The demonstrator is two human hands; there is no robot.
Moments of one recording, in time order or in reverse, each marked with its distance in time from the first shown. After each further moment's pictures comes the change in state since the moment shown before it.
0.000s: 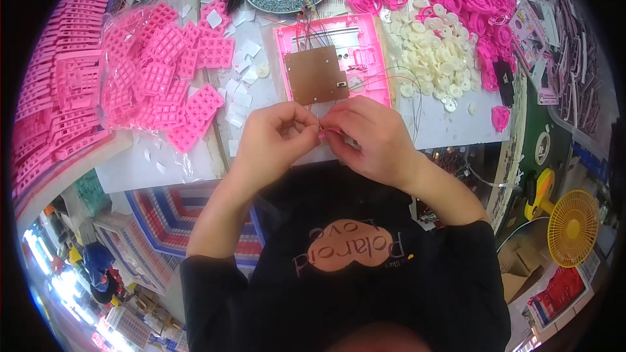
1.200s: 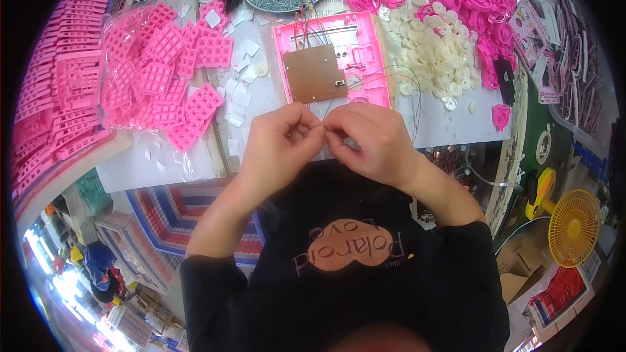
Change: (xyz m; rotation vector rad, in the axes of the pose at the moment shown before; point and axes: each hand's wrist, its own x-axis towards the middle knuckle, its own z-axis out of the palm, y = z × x) left_hand -0.006 -0.001 0.016 0.141 0.071 0.115; right_hand -0.004 0.000 0.000 0.037 0.003 0.029
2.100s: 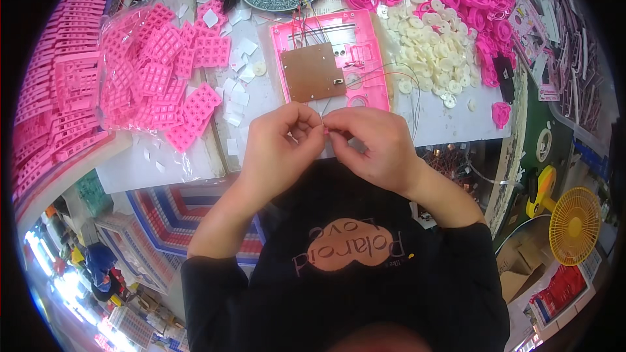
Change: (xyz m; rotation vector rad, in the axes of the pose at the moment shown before) left_hand -0.001 0.000 0.005 0.004 0.046 0.041; right_hand -0.008 -0.007 -0.001 0.114 0.039 0.106
